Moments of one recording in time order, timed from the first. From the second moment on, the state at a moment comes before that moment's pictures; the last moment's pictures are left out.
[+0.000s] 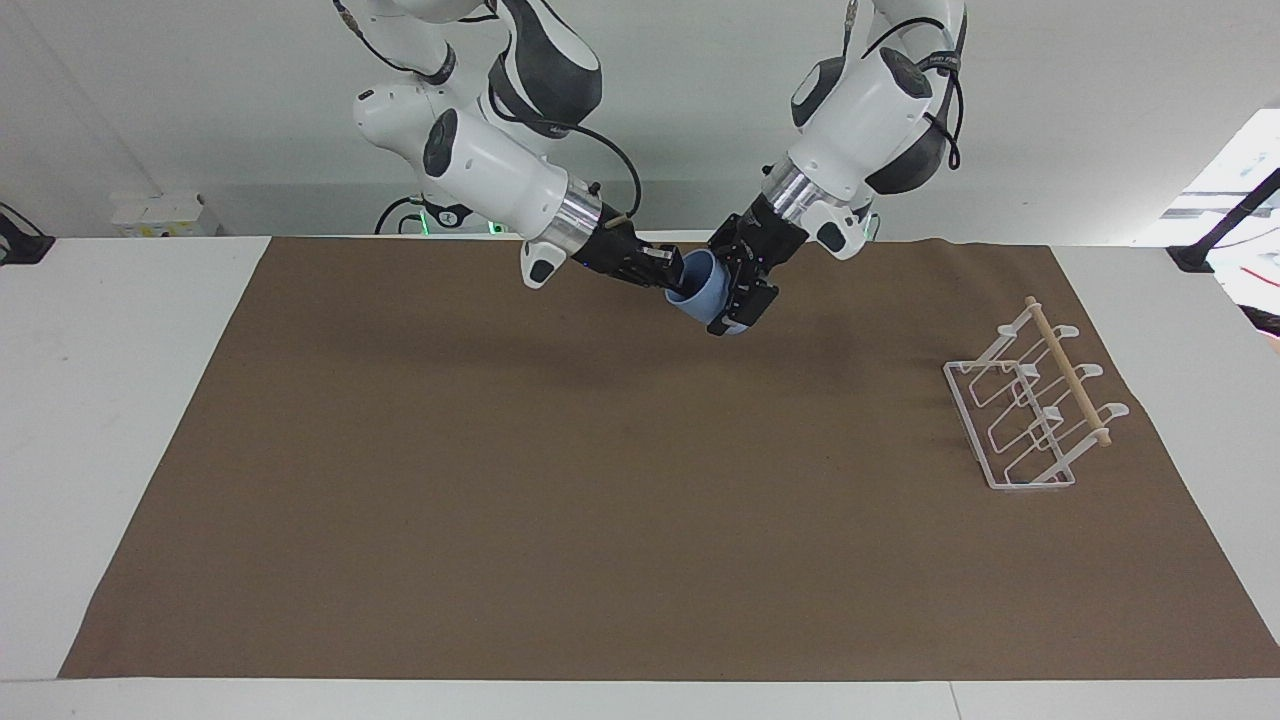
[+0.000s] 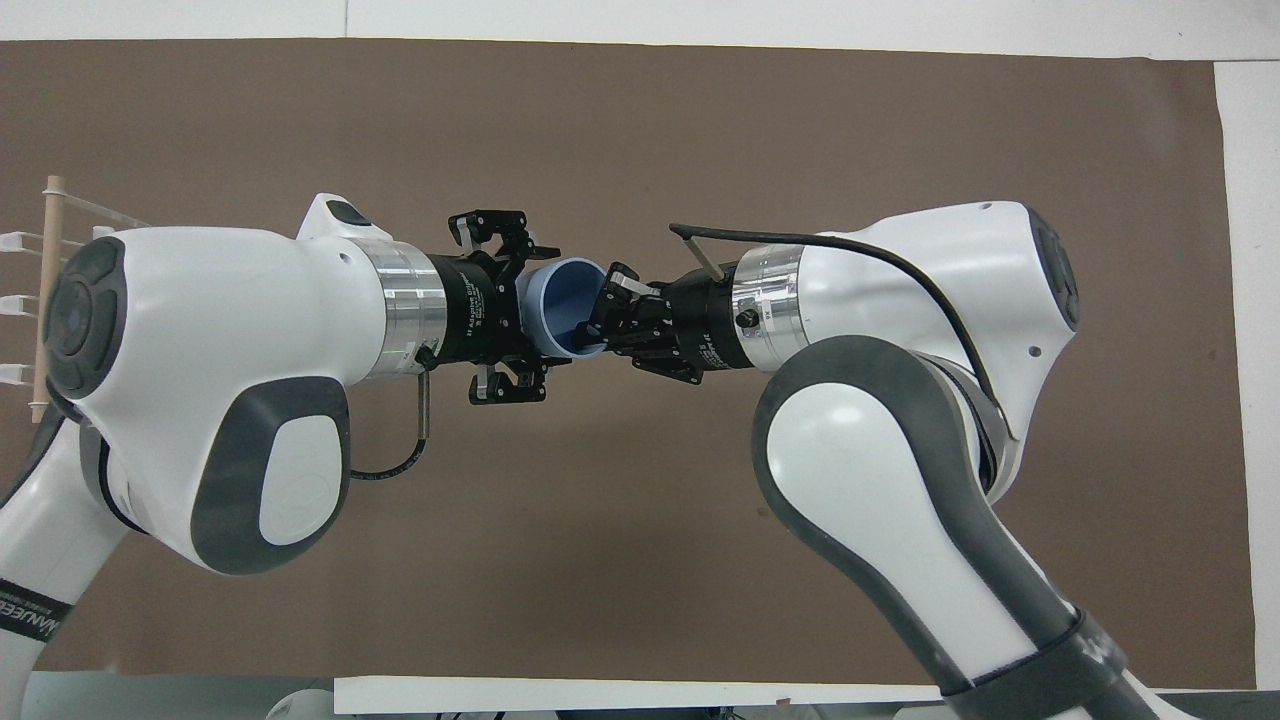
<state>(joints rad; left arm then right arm) -0.57 -0.05 -0.05 -1.97 -0.50 2.29 -1.89 0.50 0.05 -0.02 -1.92 0.95 2.19 0.53</state>
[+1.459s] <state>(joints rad) -0.51 -0.04 -0.03 -1.94 -0.24 2.21 -1.75 0.36 -0.02 -0.02 -1.90 0.89 2.07 0.54</state>
